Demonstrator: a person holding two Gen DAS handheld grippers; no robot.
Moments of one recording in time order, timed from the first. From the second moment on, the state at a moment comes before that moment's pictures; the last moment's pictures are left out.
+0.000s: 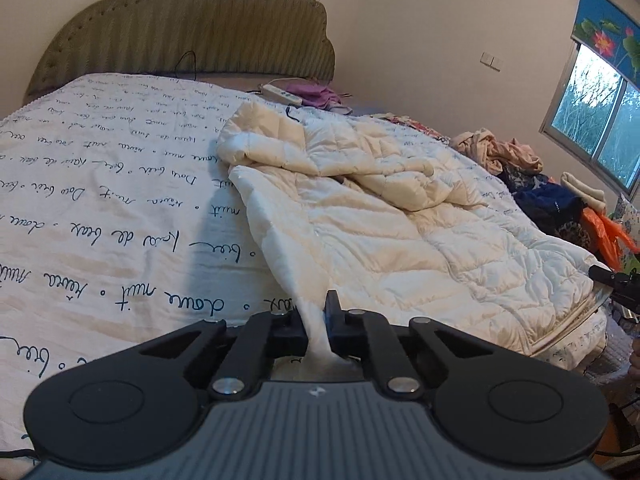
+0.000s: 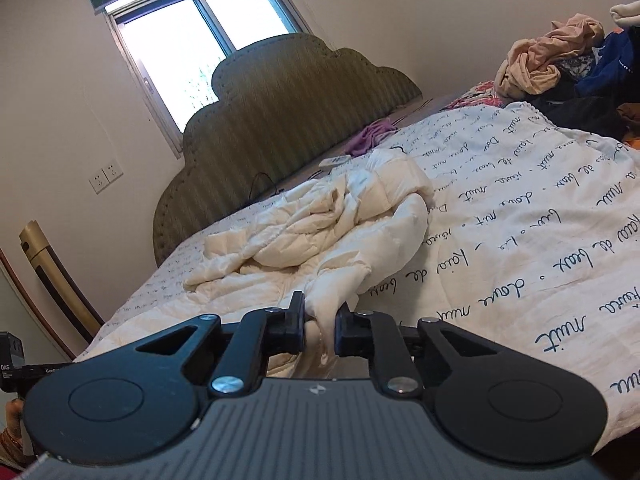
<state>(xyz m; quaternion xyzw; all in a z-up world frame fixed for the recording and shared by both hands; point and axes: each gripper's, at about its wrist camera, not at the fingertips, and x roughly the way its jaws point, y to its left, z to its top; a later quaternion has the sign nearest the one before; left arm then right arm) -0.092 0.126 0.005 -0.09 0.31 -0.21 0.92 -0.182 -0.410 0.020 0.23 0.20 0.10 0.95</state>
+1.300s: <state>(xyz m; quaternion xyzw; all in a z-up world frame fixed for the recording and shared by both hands) 0.085 0.119 0.098 -0.21 0.20 -0.14 0.95 -0.005 -0.434 0.108 0.22 0.08 0.08 0.97</state>
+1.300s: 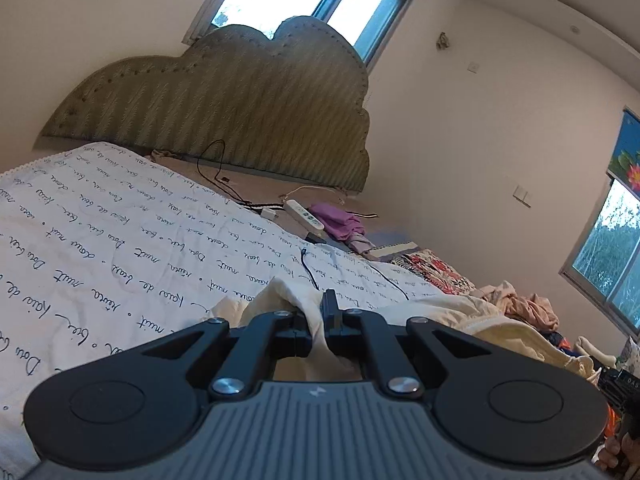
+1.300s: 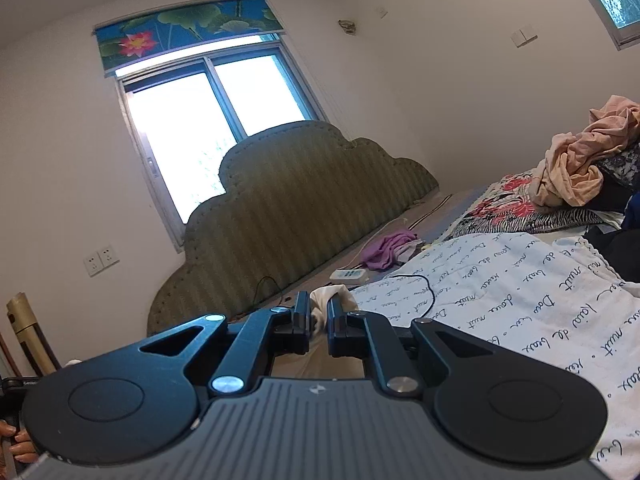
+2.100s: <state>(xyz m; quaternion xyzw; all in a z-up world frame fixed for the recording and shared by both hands) 0.236 0.092 0.004 -0.20 0.35 -0.05 0.91 0.176 -0.419 0.010 0.18 0.20 -0.03 0.96</state>
